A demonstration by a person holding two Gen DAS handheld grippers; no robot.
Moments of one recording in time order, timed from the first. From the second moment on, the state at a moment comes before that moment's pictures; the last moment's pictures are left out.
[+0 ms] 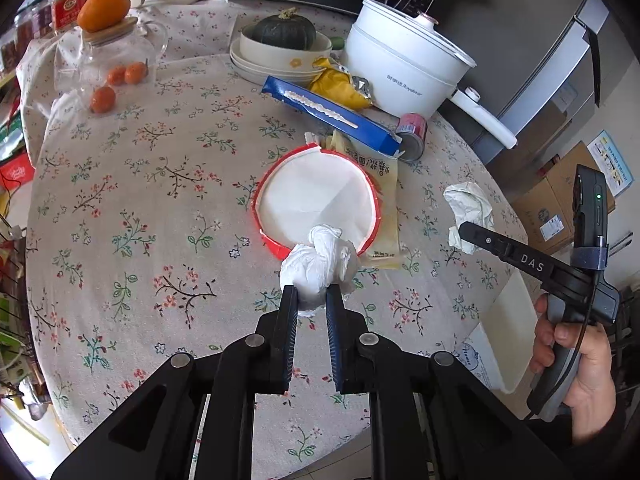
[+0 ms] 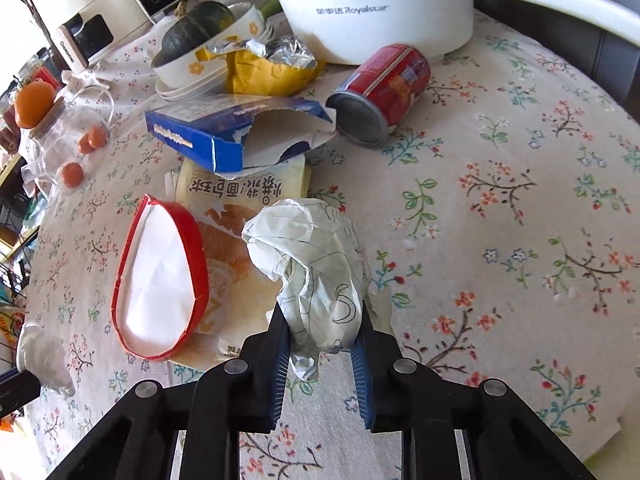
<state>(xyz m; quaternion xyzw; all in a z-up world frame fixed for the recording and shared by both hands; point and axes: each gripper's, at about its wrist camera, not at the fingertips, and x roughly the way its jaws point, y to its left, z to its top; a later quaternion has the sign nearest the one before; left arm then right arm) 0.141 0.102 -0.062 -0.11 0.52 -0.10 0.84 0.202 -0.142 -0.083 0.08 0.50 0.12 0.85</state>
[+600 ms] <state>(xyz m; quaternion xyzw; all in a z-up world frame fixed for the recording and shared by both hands) 0.136 -0.028 -0.049 -0.05 0.50 -0.19 0.84 0.143 -0.254 -0.036 0.08 0.49 0.08 0.86</state>
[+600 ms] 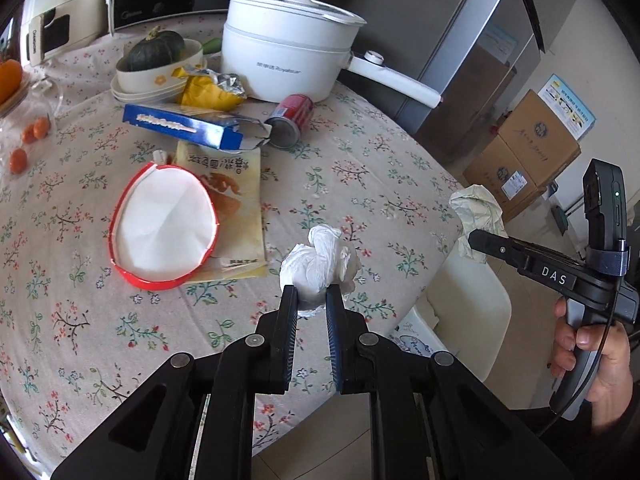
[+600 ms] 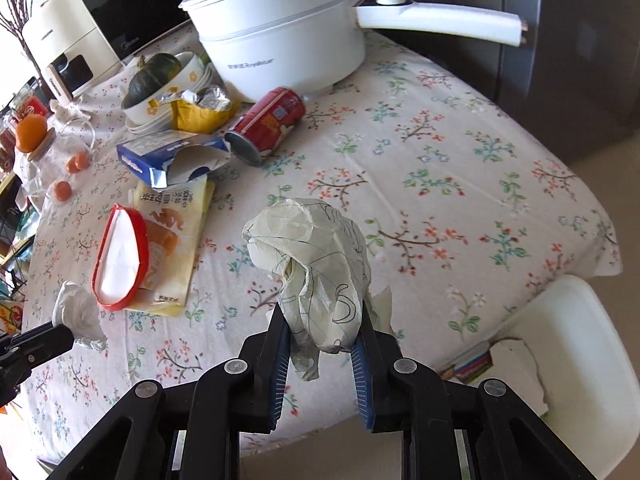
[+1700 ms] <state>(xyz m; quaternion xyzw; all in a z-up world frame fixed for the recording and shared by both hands) 0.124 -0.248 -0.115 0.07 0.50 -0.32 0.80 0.052 -0.444 -0.059 0.14 0.53 -0.05 0.84</state>
